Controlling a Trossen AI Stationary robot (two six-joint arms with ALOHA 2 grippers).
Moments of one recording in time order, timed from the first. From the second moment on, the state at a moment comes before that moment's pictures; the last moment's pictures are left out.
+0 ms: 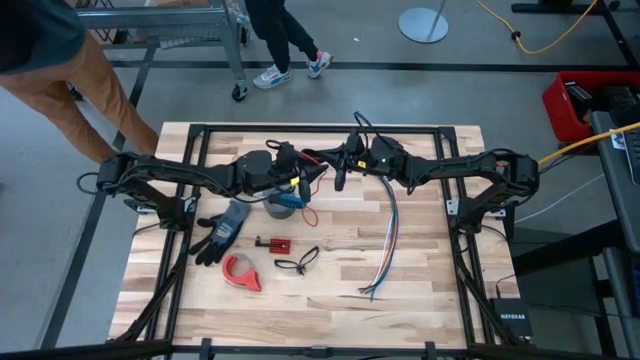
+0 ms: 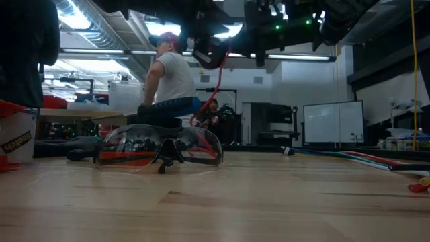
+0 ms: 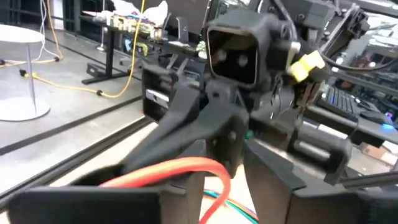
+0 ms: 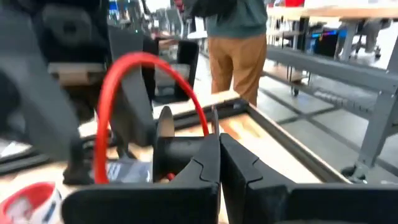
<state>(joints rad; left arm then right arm) 0.09 1.44 0.91 0.46 -0.29 -0.29 -0.26 1.53 0.87 0.59 -0.02 0.12</state>
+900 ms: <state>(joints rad) 0.10 1.44 0.91 0.42 -0.02 -0.35 -0.26 1.53 0.86 0.56 -0.02 0.10</state>
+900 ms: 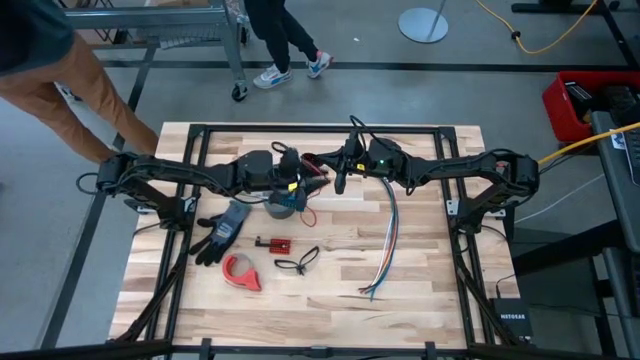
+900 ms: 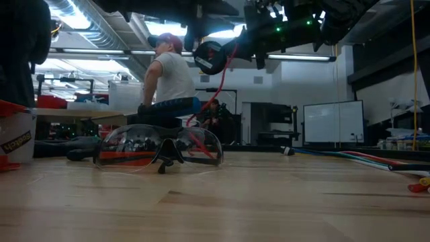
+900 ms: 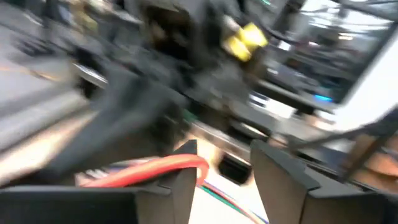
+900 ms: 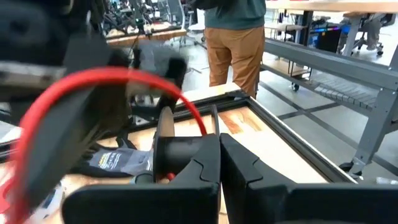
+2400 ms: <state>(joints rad) 0.18 1.25 0.91 -0.35 -0.03 -0.32 -0.26 1.38 0.86 0.41 -0.13 0.07</state>
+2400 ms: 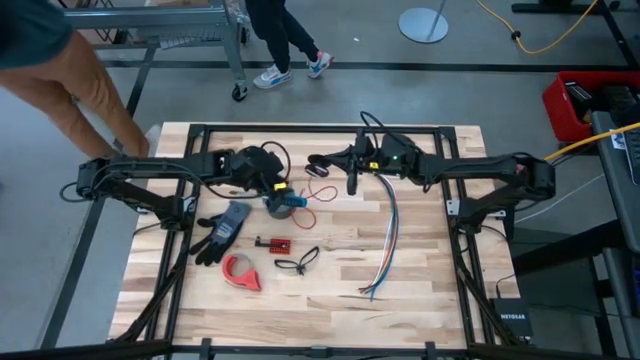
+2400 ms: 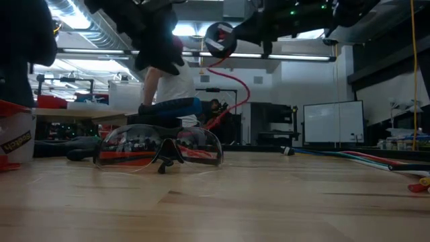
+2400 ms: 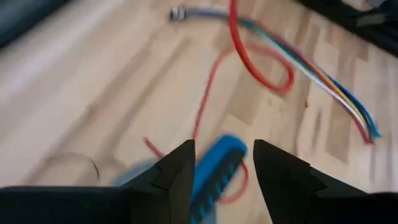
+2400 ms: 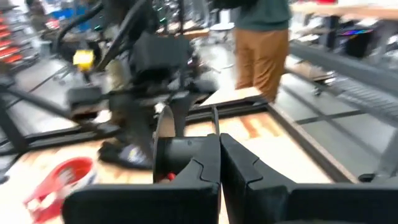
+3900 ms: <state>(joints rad) 0.14 1.28 0.91 0.06 0.02 -0.12 -0.26 1.35 0.86 0.45 -0.41 0.07</state>
